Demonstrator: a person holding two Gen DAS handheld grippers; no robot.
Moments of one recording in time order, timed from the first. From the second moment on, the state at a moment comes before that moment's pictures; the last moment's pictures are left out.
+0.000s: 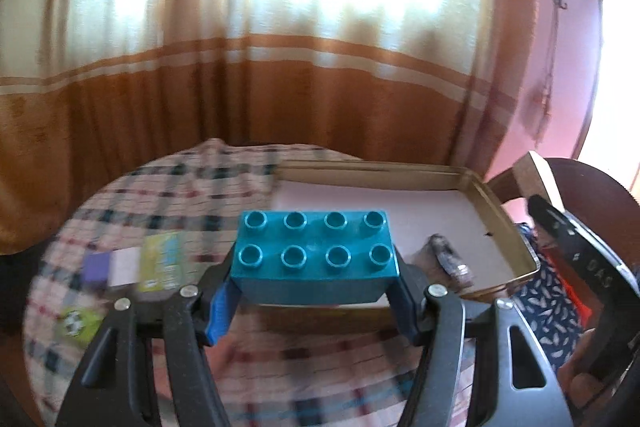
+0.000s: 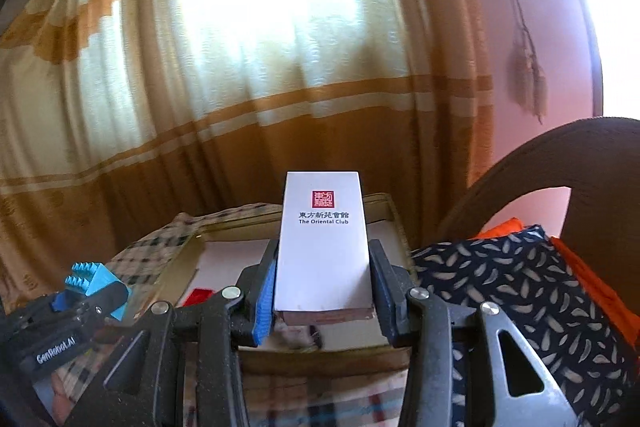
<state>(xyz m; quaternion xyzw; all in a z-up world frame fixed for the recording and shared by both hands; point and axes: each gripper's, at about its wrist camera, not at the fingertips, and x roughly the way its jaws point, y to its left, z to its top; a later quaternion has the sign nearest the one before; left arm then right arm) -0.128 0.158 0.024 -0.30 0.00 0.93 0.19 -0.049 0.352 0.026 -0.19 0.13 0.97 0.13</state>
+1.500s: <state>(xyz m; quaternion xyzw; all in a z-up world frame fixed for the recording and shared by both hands) -0.151 0.231 0.000 -0.30 0.09 0.93 0.17 -0.087 0.370 -0.003 -0.21 0.16 0.96 0.13</state>
